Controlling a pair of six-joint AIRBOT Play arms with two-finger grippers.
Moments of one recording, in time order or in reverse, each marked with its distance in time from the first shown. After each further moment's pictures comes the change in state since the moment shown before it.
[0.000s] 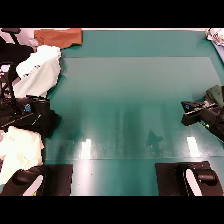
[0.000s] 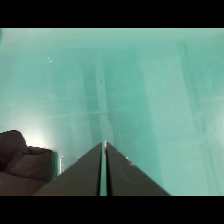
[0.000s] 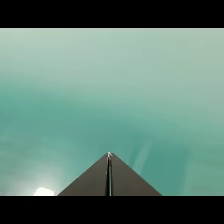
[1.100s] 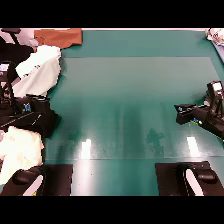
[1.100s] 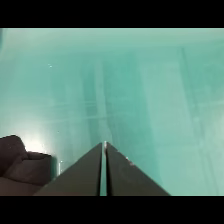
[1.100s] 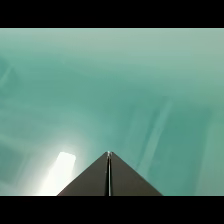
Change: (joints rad) left arm 0.000 0.000 0.000 -0.003 0.019 -0.002; right arm 0.000 -0.134 -0.002 0.026 0.020 0.001
